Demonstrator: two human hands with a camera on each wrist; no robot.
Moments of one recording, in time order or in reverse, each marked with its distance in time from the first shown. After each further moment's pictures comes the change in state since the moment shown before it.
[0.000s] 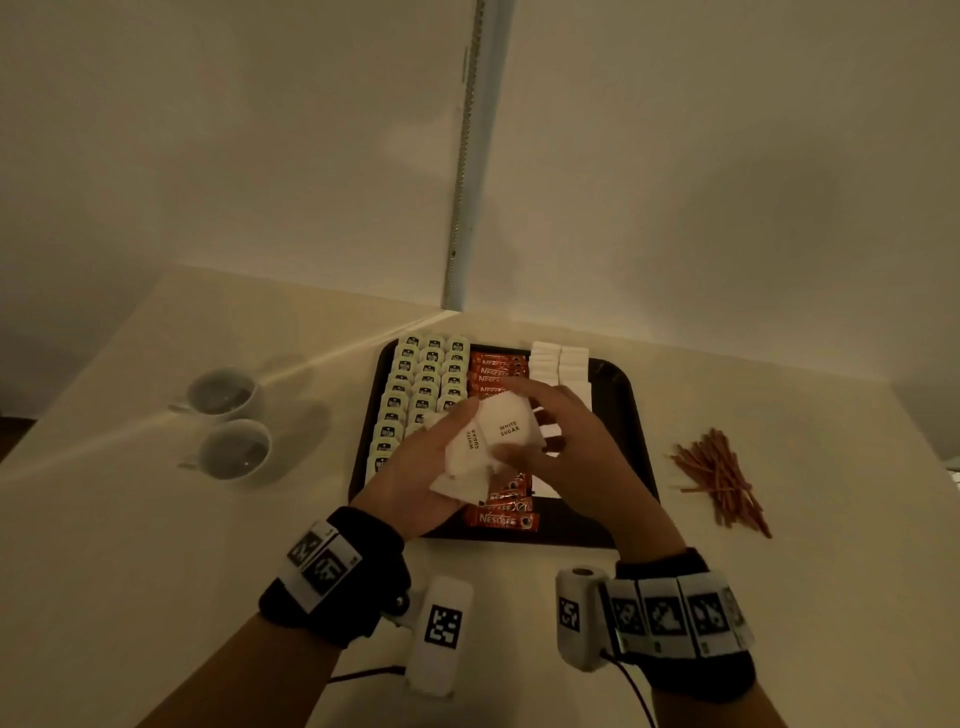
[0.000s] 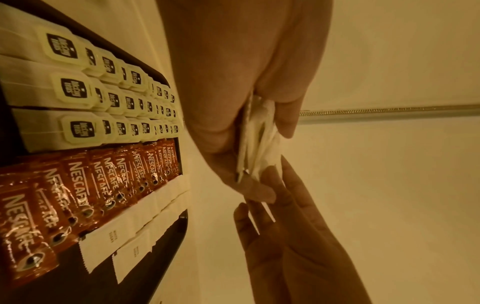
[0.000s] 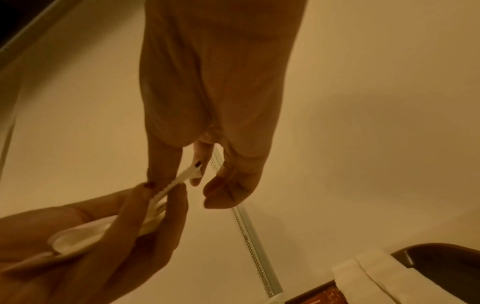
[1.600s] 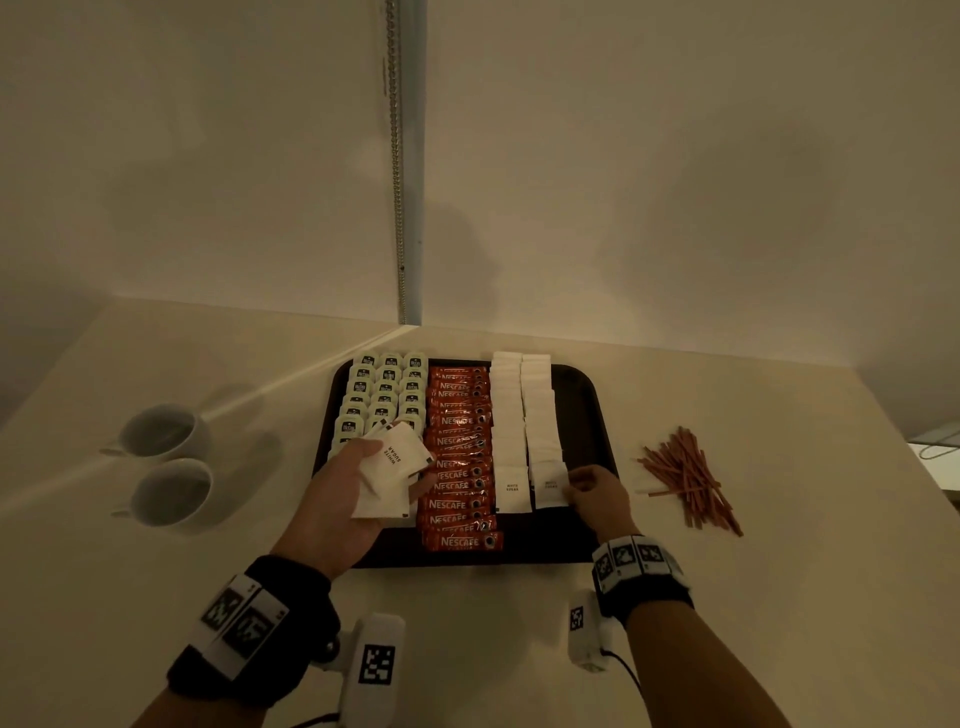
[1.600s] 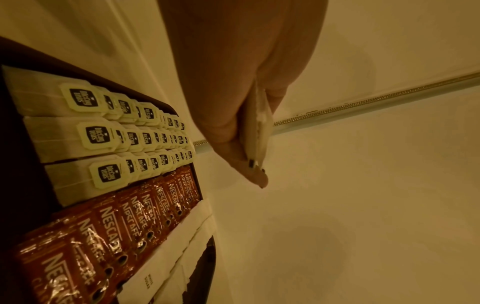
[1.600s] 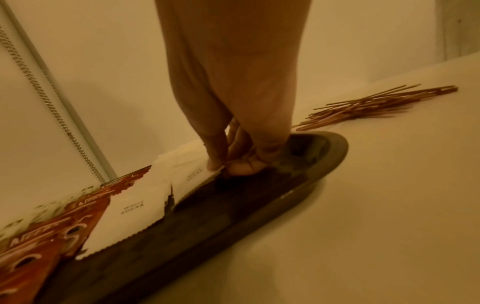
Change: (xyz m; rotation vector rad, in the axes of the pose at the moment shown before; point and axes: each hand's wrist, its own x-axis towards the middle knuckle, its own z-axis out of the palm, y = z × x) left_hand 0.008 0.002 -0.014 -0.036 0.336 0.084; right_hand 0.003 0.217 -0.010 -0.111 0.297 0.716
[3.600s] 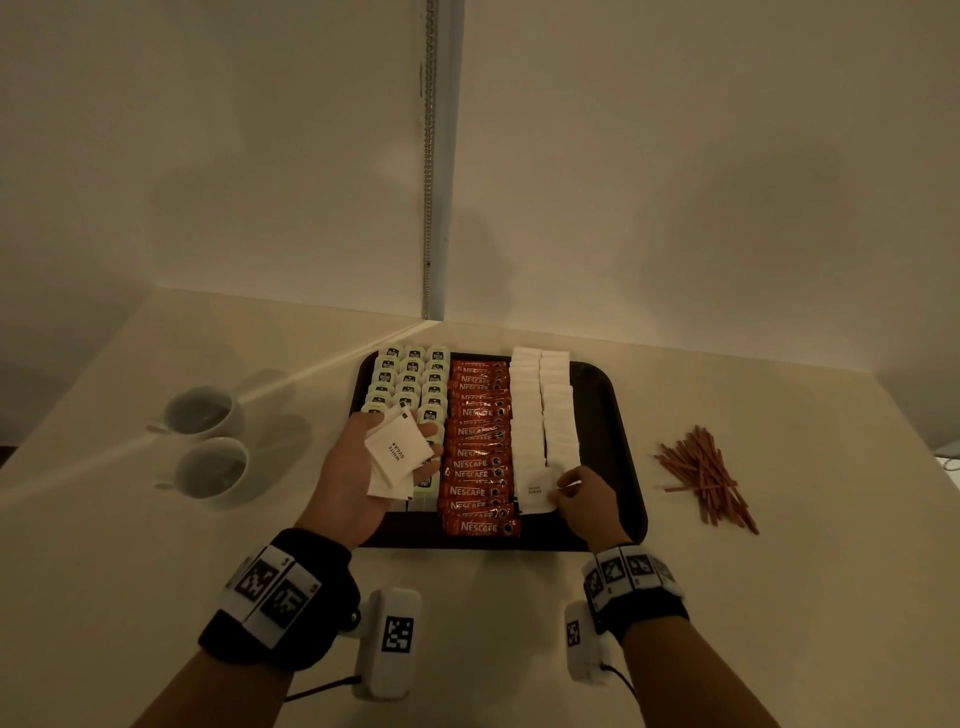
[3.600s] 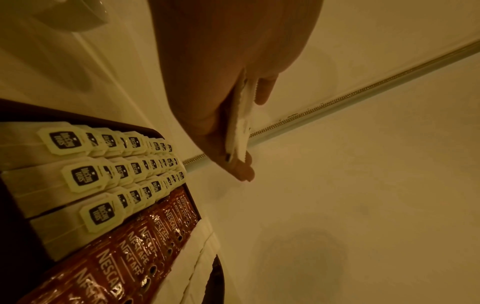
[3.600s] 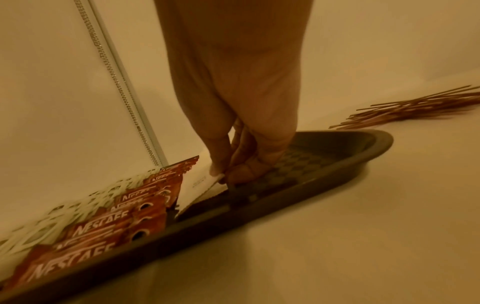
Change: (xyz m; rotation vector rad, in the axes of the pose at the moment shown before) left_hand -0.014 0.010 -0.003 0.116 -0.047 0.139; right_hand -0.041 -0.027 0.018 -0.017 -0.077 -0.039
